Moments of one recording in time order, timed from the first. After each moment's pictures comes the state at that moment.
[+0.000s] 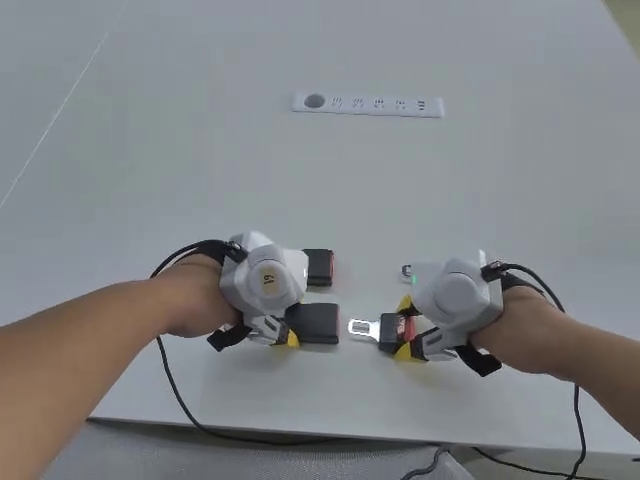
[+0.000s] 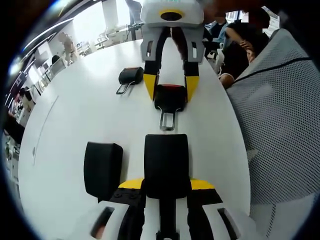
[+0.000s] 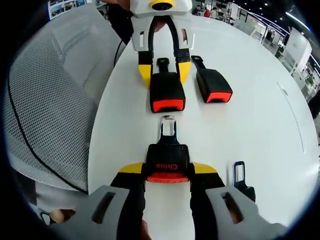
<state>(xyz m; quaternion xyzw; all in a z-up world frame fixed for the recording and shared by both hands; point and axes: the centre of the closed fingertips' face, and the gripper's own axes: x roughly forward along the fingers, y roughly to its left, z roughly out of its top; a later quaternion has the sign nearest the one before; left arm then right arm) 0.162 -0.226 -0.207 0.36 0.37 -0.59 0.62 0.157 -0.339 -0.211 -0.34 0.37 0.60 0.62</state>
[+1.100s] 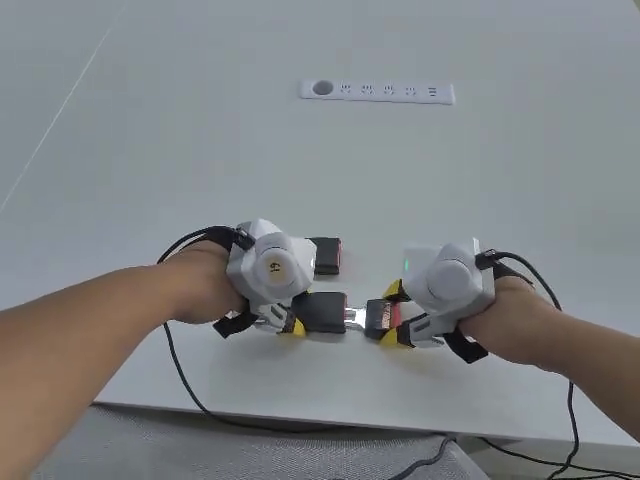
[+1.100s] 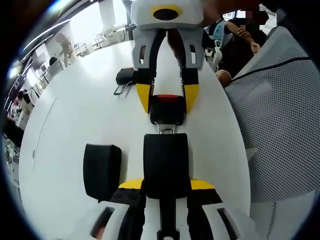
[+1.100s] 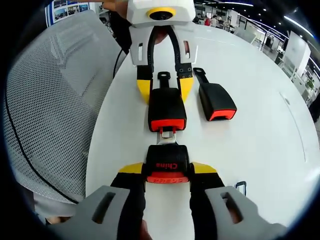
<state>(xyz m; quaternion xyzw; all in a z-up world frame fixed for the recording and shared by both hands) 0.160 -0.225 -0.207 0.37 0.37 -0.60 0.61 0.161 -0.309 -0.210 -0.33 0.34 0.62 0.63</state>
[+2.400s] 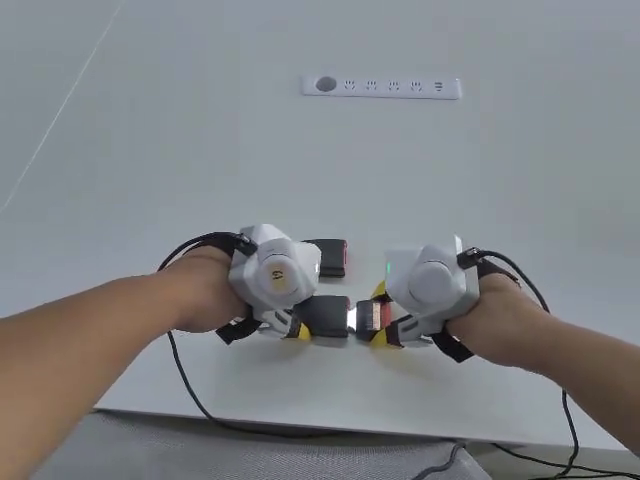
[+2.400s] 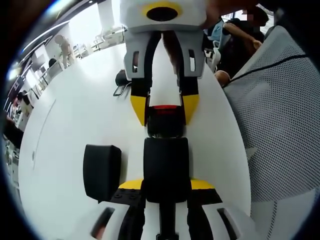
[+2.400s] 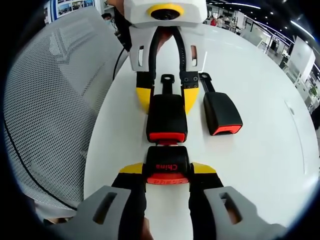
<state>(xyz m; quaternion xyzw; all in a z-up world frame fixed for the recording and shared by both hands) 0.162 -0.226 -0.209 0.36 0.37 -0.60 0.61 0.154 -0.289 -0.206 -0.34 0.33 0.63 0.62</state>
